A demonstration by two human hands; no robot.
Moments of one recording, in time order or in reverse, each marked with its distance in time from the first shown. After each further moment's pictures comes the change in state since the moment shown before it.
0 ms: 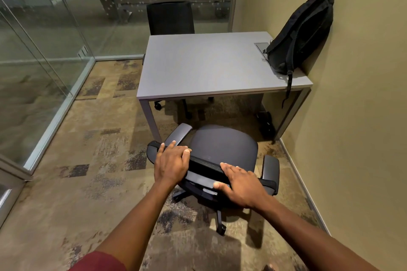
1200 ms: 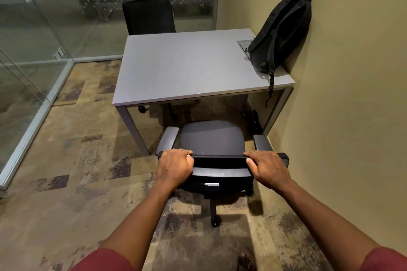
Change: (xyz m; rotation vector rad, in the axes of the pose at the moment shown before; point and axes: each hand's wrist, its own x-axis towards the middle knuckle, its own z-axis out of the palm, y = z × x) left_hand 0.059 0.081 0.038 0.123 -0.065 0.123; right_hand 0.018 0.156 -0.062 -0.051 0.393 0.056
